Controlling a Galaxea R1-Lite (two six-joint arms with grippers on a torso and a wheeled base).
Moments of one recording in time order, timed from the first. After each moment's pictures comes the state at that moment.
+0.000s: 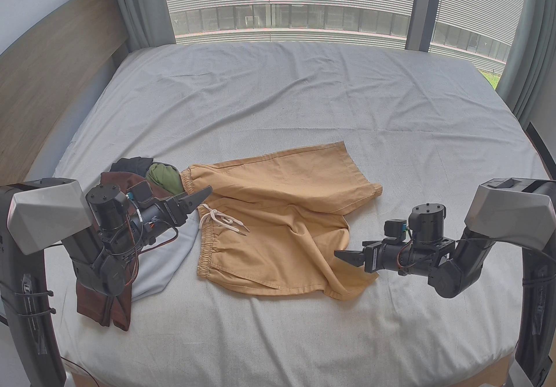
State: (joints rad) left arm -0.13 2.30 -0.73 -1.55 -0.50 -0.50; right arm 0.33 2.35 -0.76 -1.11 0.39 0.19
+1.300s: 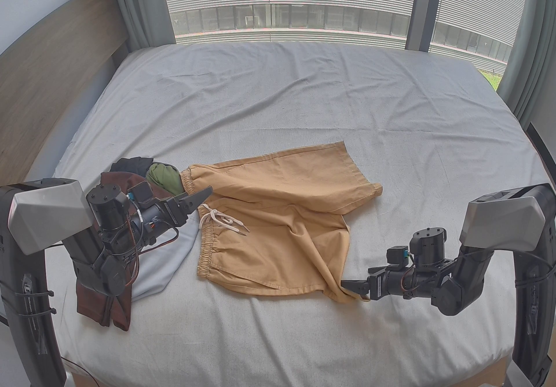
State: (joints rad) left arm -0.13 2.30 -0.73 -1.55 -0.50 -0.51; right arm 0.31 2.41 -0.62 -1.16 0.39 0.12
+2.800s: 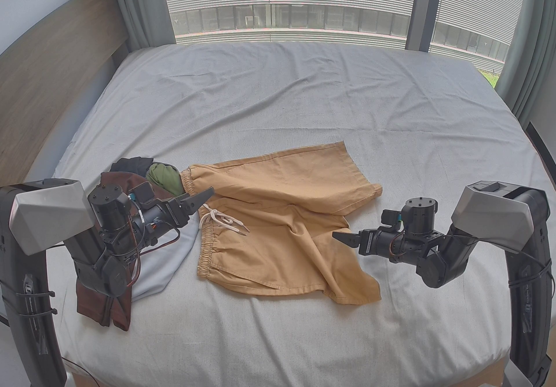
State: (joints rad) left arm -0.13 2.31 -0.73 -1.55 -0.50 -0.51; right arm 0.28 2.48 -0.95 -1.12 0.39 0.33
